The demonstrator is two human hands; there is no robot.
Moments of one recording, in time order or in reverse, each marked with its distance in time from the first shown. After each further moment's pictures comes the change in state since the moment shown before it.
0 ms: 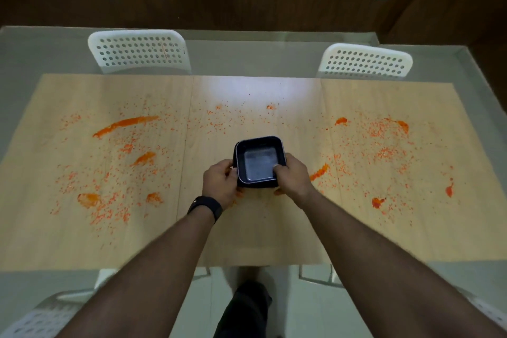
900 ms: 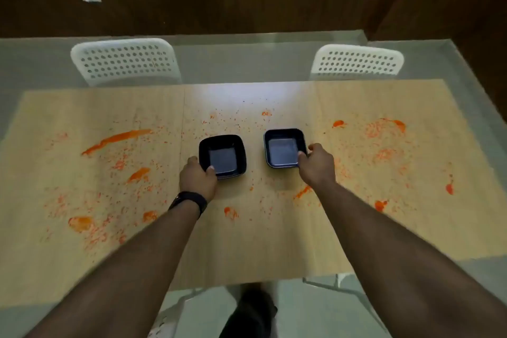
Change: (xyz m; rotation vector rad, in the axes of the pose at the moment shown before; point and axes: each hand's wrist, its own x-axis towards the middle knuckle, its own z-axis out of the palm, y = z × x) left_hand 0.054 -0.003 -0.039 0.435 0.120 -0.078; right_hand 0.043 0.000 -0.042 -0.316 0.346 0.038
